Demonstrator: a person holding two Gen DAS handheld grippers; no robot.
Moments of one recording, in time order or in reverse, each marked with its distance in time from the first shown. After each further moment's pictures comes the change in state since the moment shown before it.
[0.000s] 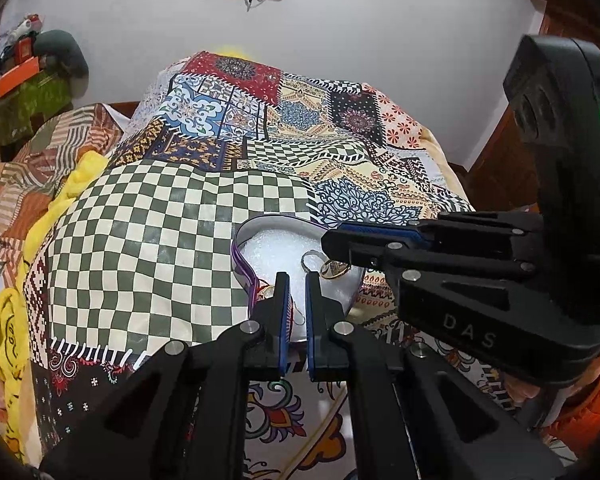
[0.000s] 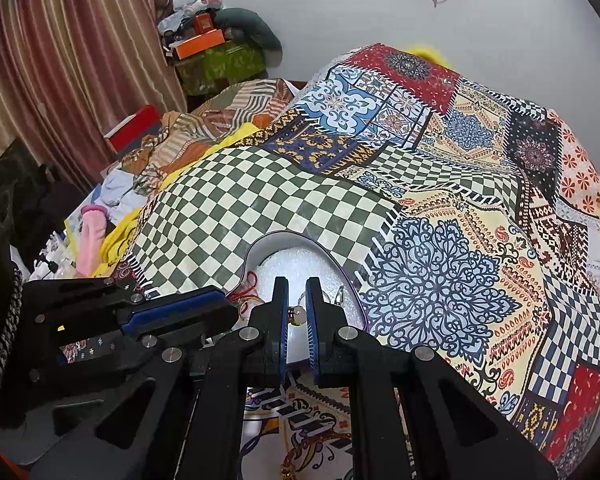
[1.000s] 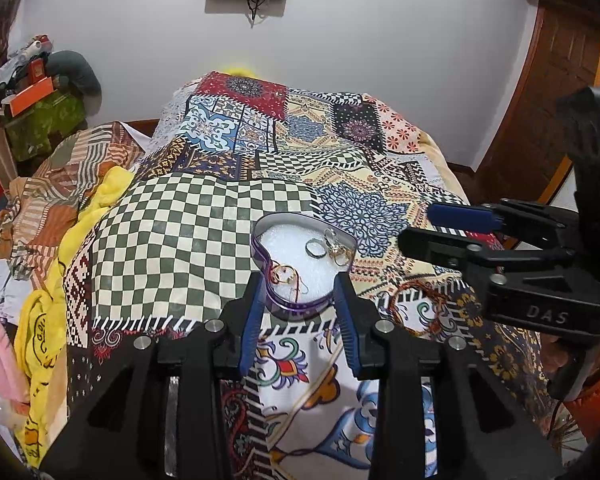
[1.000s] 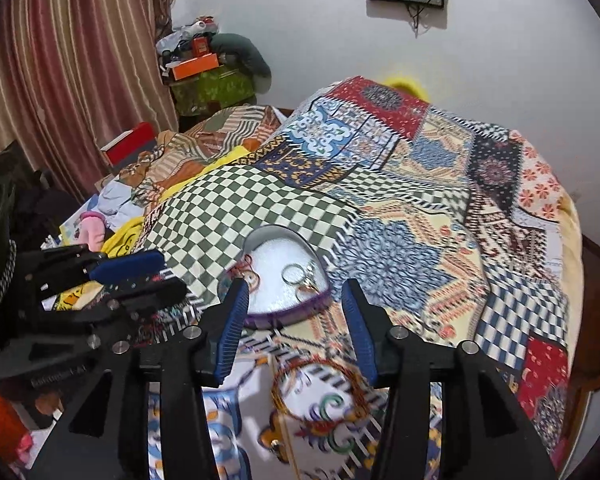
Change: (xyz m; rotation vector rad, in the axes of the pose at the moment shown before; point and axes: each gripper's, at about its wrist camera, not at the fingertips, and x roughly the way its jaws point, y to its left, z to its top) left arm -0.056 -0.010 -0.014 0.030 -0.033 0.051; right arm -0.066 0.004 -0.029 -0.021 -0.101 -0.088
